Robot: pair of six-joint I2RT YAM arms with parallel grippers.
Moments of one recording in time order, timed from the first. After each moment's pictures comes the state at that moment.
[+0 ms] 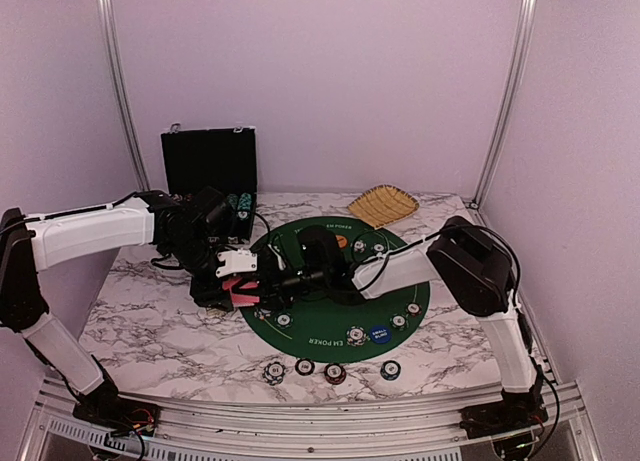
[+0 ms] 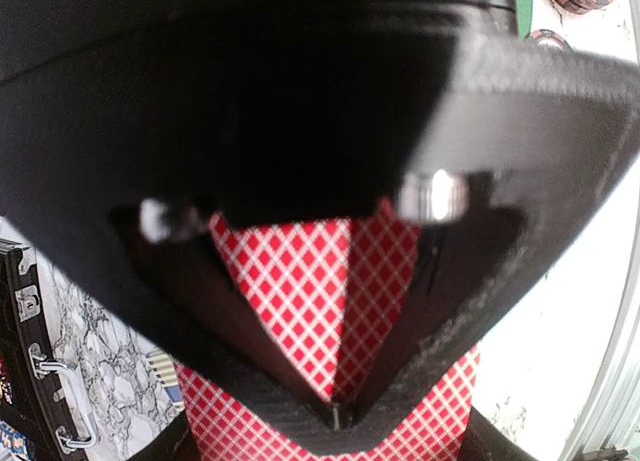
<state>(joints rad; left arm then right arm) -0.67 1.58 1.21 -0.91 0.13 0.78 0.93 2.28 1.45 0.55 -0.78 1.19</state>
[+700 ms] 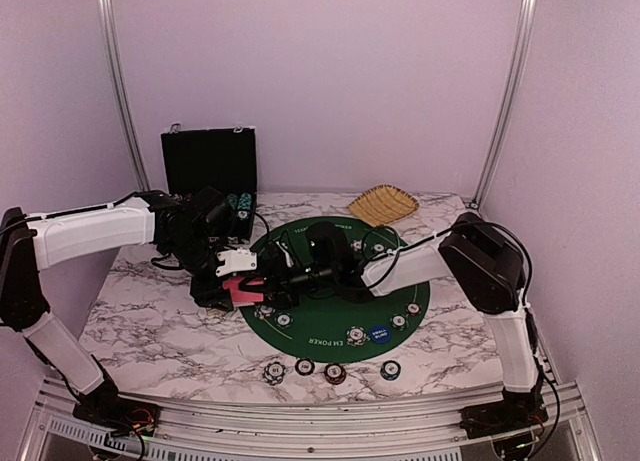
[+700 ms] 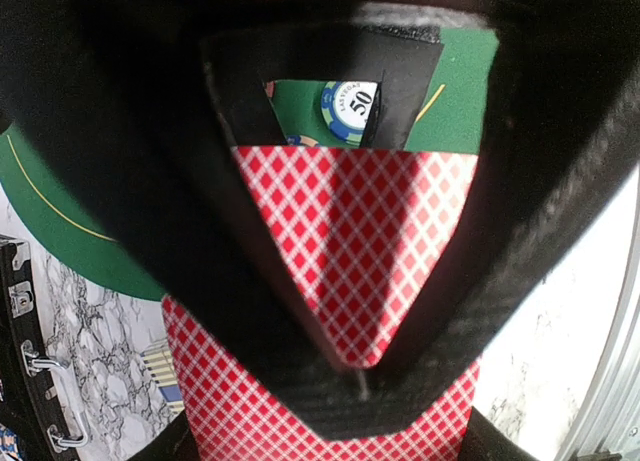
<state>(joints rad) -0.66 1.58 1.21 -0.91 0.15 0.77 0.91 2.21 1.38 0.54 -0.78 1.19</state>
